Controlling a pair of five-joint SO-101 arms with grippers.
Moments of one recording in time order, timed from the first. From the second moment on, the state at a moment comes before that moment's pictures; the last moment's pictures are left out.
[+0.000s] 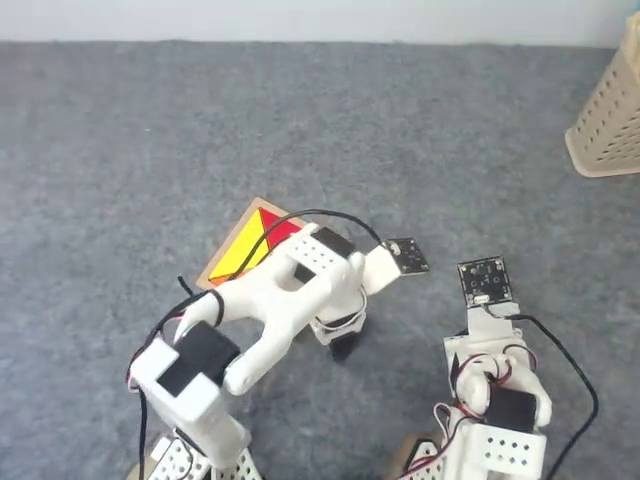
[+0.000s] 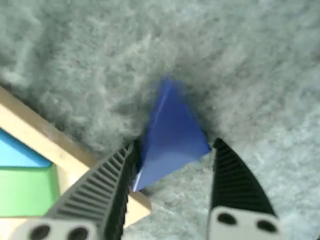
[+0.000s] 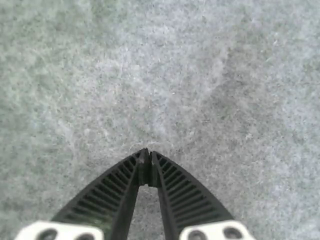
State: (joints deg) left arm 30.9 13.1 29.6 69.5 -24.7; right arm 6.5 -103.1 96.1 74.2 19.2
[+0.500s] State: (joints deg) left arm 31.7 12.4 28.8 70.7 -21.1; right arm 6.5 -103.1 96.1 74.2 19.2
